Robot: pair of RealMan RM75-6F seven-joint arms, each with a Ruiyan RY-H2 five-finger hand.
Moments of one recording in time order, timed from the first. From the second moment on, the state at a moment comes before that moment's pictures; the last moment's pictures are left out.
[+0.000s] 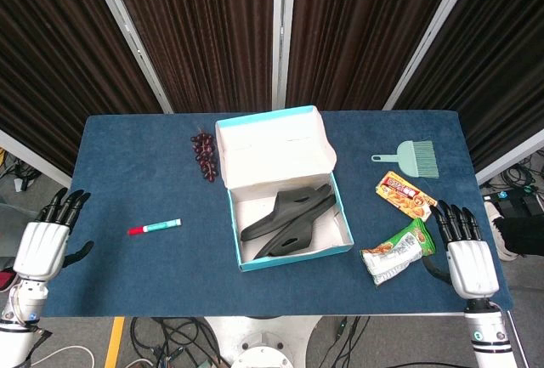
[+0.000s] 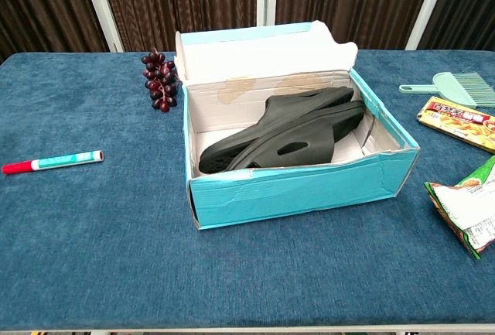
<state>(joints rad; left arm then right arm) -0.16 -1.27 -0.05 -1.42 1.57 1.51 0.08 0.11 -1.28 0.05 -1.58 -1.56 1.50 -0.14</state>
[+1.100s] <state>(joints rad) -0.16 -1.27 -0.04 -1.43 1.56 1.51 0.07 0.19 -1.26 0.08 -1.66 -1.58 1.41 -0.20</state>
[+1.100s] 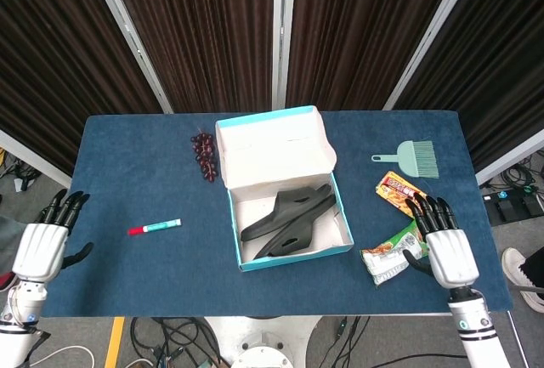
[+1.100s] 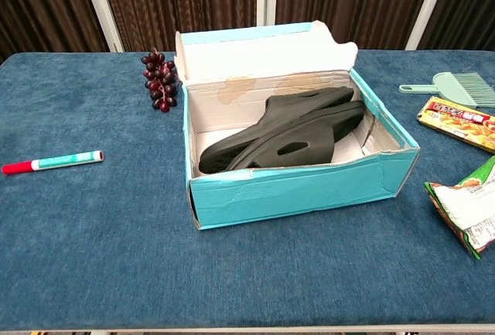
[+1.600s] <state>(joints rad) -0.16 -1.26 -0.04 -1.42 1.55 1.50 0.05 0.47 -1.36 0.18 -1.71 -1.49 1.08 -0.36</state>
